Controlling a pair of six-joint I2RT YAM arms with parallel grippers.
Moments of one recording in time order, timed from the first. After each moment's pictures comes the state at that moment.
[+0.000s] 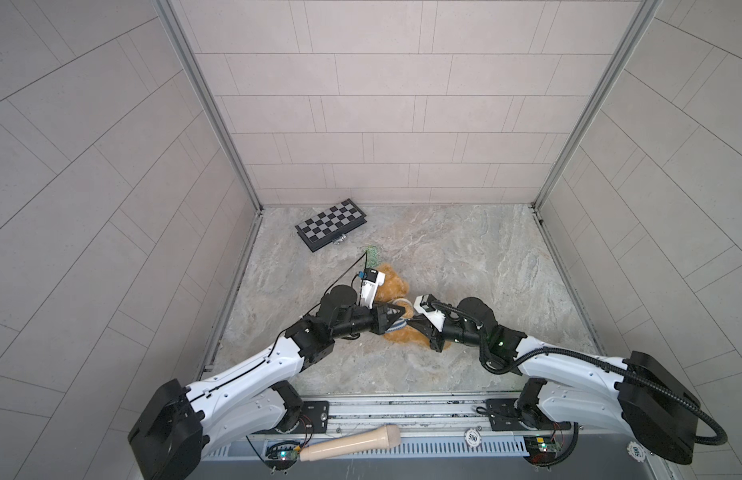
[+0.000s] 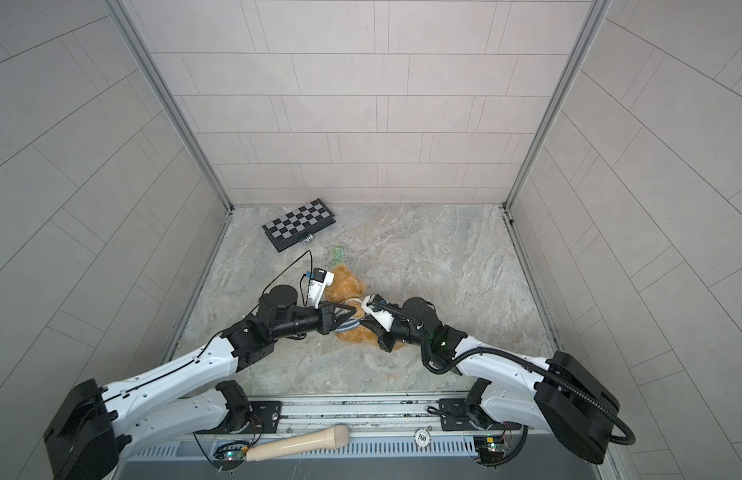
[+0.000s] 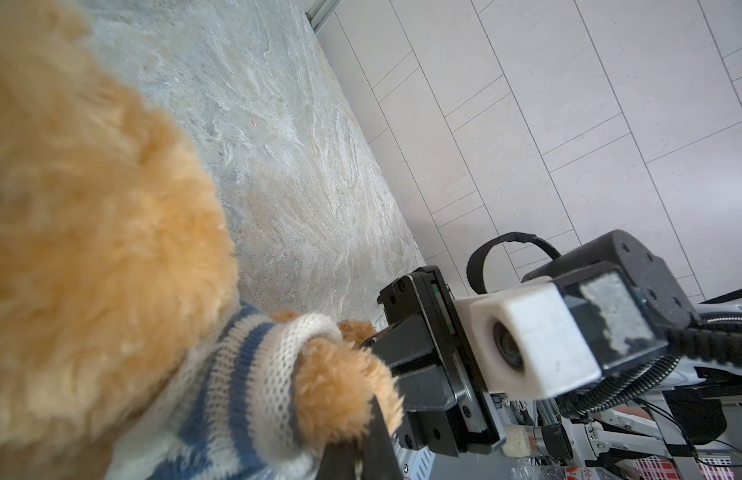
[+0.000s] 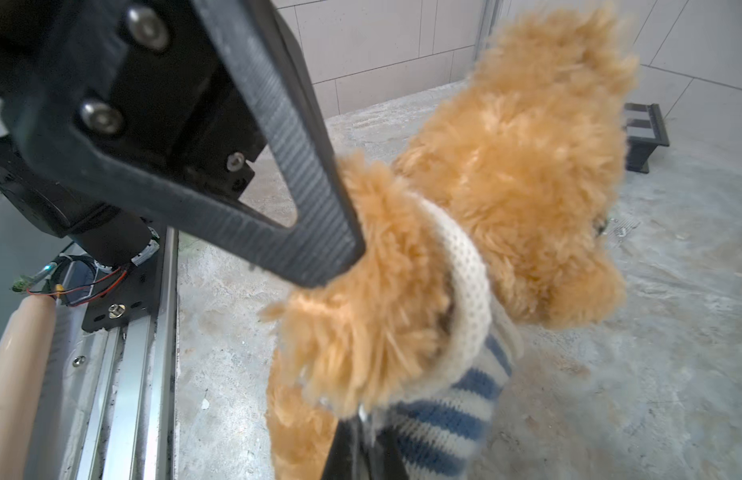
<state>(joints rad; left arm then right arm) -0.78 0.99 0.54 0.12 0.39 -0.76 0.80 1.11 0.40 0.36 -0.30 -0.05</state>
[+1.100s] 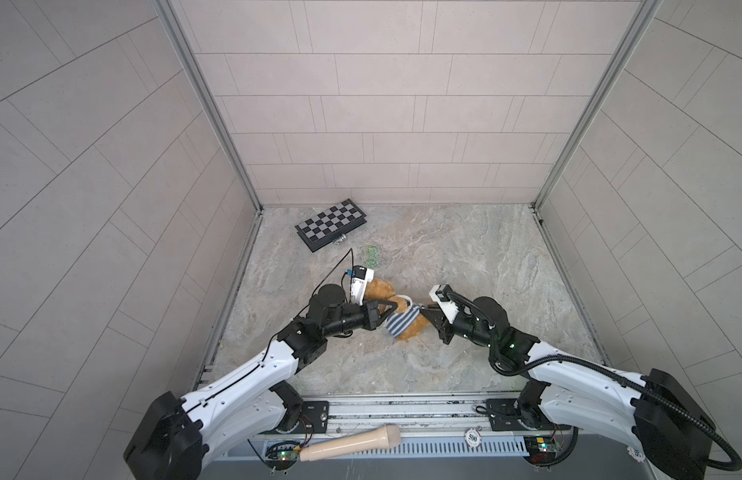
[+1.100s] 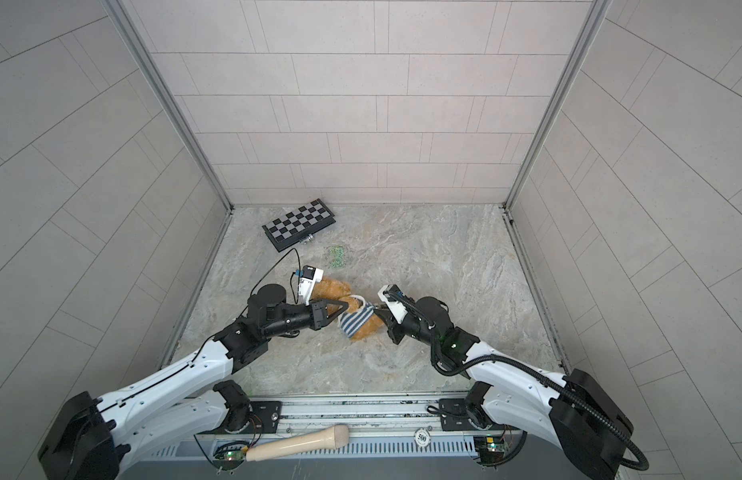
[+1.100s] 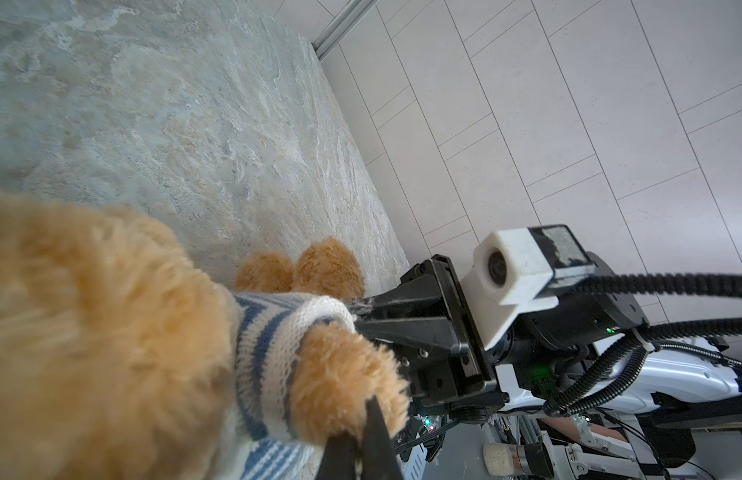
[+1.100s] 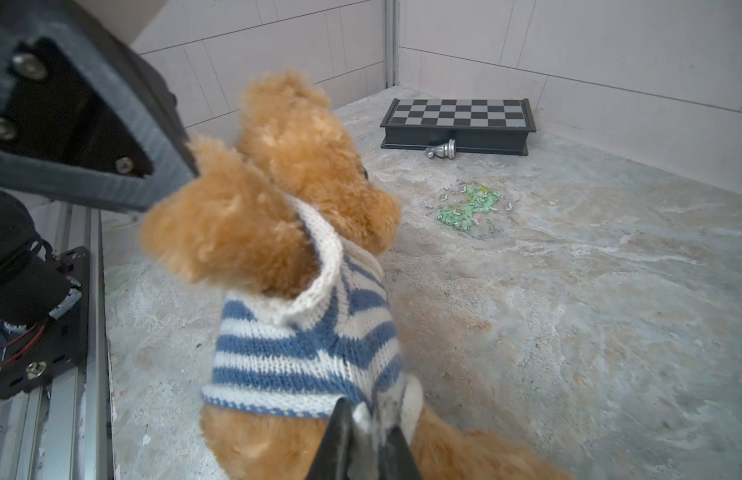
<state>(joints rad) -0.67 0.97 0.49 0.17 0.46 -0.80 0.72 0.99 0.35 0.32 -0.22 0.03</state>
